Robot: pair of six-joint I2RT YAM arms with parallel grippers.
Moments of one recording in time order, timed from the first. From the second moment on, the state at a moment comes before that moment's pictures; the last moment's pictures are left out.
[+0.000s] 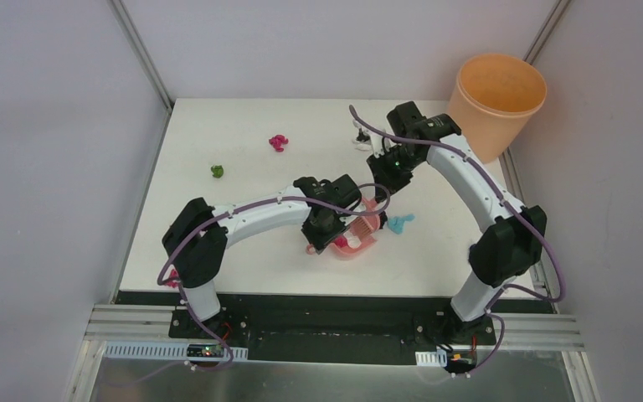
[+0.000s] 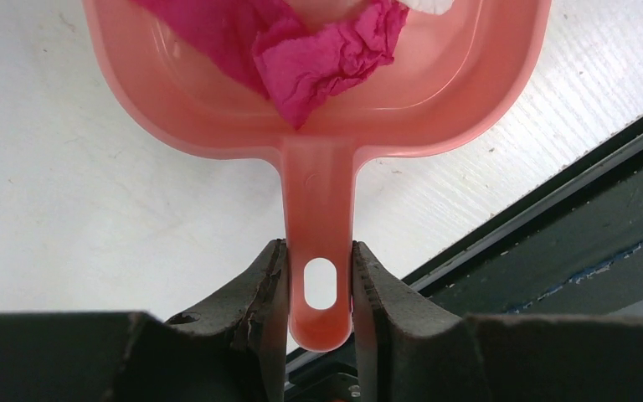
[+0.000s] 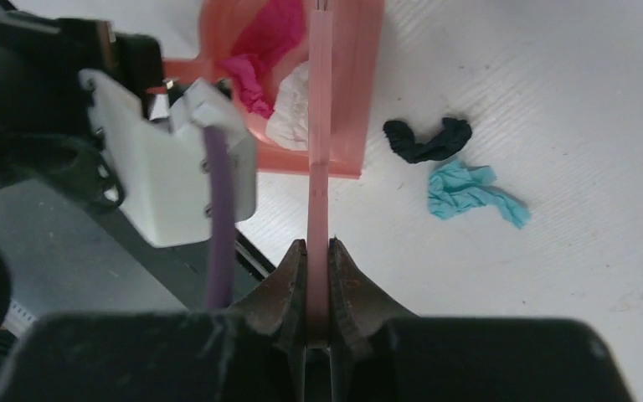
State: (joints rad) left arm -0.96 1.76 1.35 -0.96 0.03 -0.08; right arm 0.46 1.71 1.67 -1.25 -0.36 -0.25
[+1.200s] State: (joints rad) left arm -1.07 1.85 1.45 -1.14 -0.02 -0.11; right arm 0.36 1.58 1.49 -1.18 0.06 -0.20
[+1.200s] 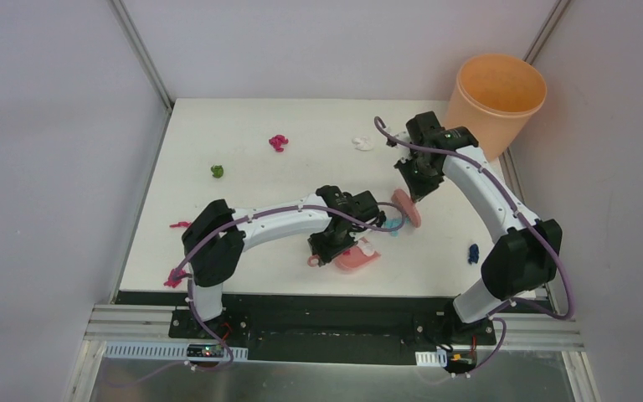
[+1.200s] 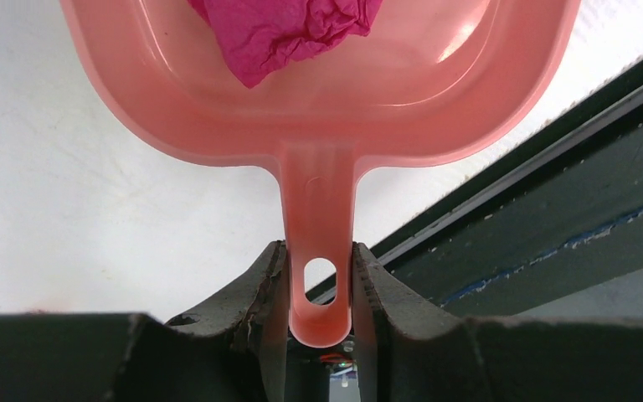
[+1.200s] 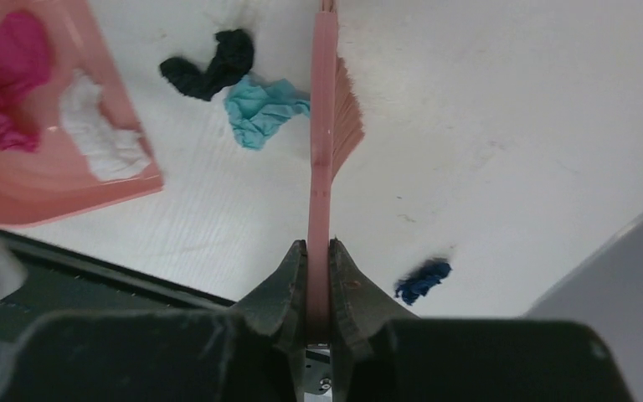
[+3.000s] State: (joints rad) left arm -1.08 2.00 1.86 -1.19 -0.13 -0.11; right arm -0.16 1.26 1.43 -1.23 -0.18 -0.29
